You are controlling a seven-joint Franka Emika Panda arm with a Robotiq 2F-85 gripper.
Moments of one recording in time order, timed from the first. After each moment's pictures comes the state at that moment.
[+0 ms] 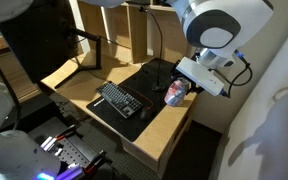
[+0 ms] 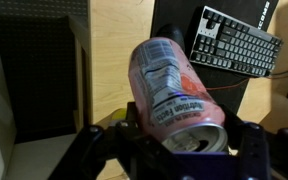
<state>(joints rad) -0.69 0.37 -0.03 -1.61 0.35 1.74 -0.92</state>
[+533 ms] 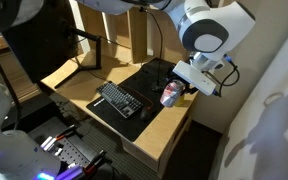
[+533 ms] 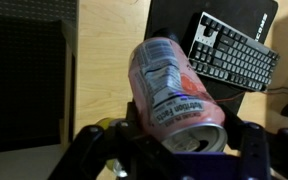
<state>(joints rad) -0.60 0.42 -0.07 -1.61 0.35 1.74 -0.95</state>
